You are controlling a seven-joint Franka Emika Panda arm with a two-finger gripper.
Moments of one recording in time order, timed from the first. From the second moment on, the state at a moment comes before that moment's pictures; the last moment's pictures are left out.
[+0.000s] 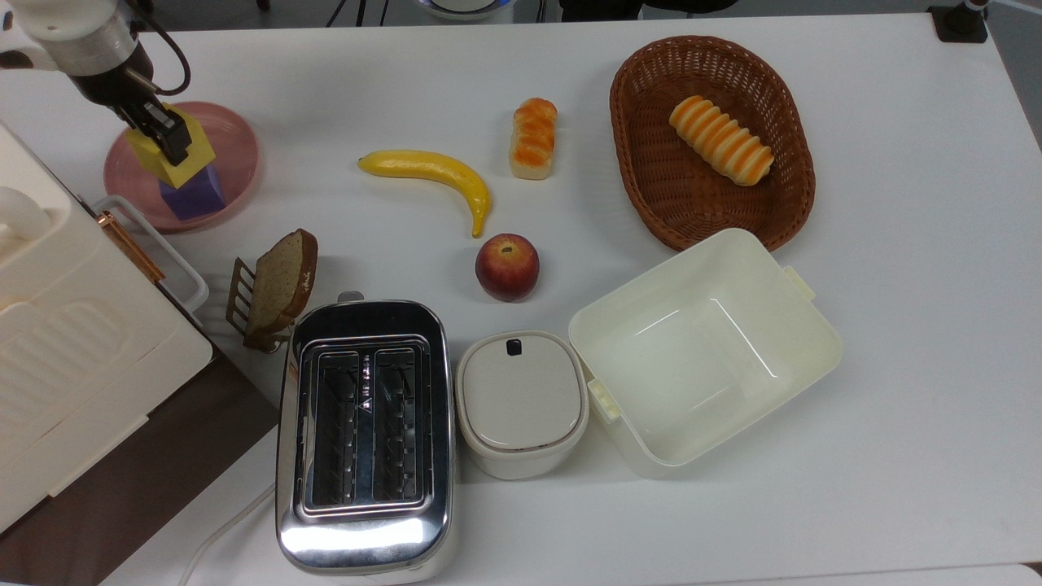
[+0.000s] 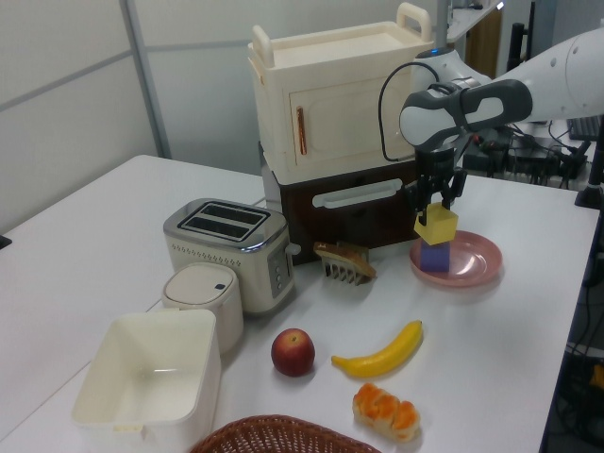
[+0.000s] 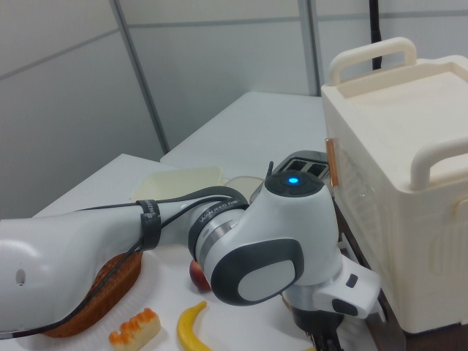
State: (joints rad) arm -0.49 0.27 -0.01 -1.74 -0.07 2.00 0.16
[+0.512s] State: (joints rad) arm -0.49 0.27 -0.02 -1.74 -0.07 2.00 0.16
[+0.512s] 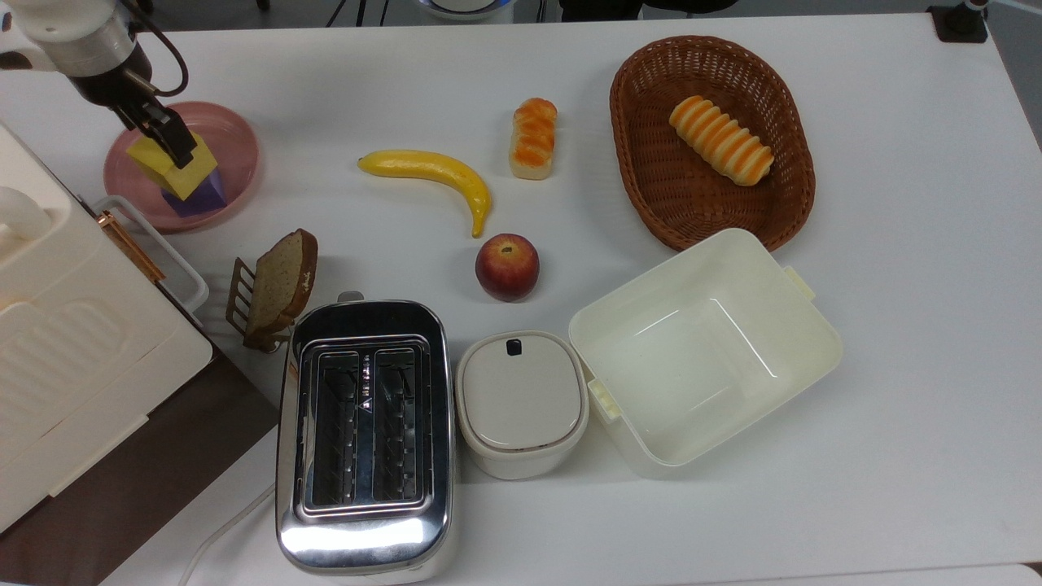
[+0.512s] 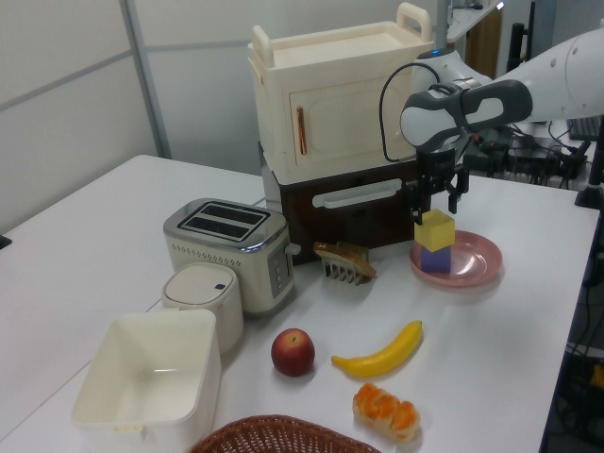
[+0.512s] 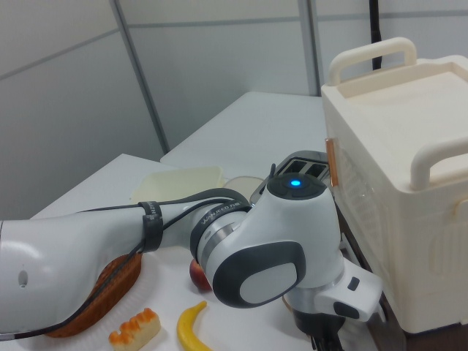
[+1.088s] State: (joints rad) arm -0.49 0.26 -0.02 -1.72 -0.07 2.00 0.16
